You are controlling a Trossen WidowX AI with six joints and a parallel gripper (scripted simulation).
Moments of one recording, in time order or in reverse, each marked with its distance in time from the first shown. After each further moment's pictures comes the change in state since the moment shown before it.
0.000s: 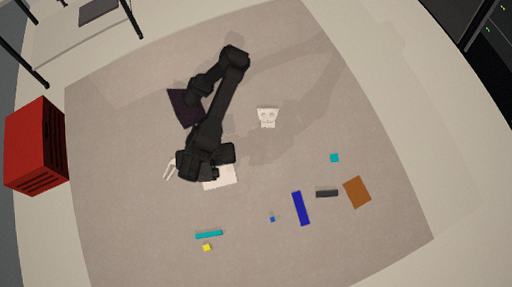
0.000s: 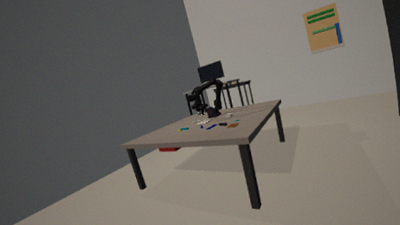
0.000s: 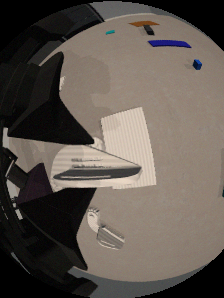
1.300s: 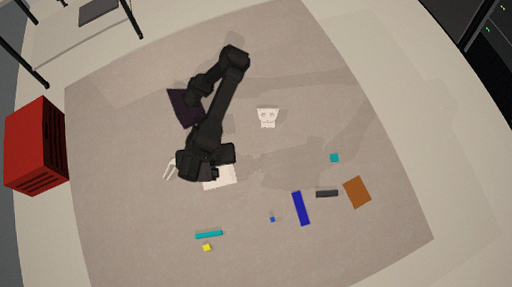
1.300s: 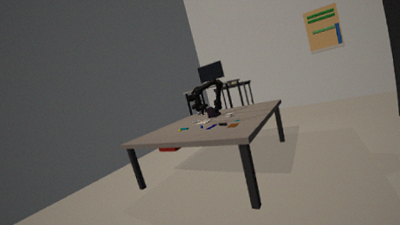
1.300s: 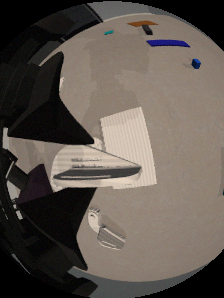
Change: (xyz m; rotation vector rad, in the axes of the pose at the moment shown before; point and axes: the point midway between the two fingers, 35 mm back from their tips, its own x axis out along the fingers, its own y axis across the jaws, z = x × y) arm 0.000 0.000 0.000 0.012 0.000 0.000
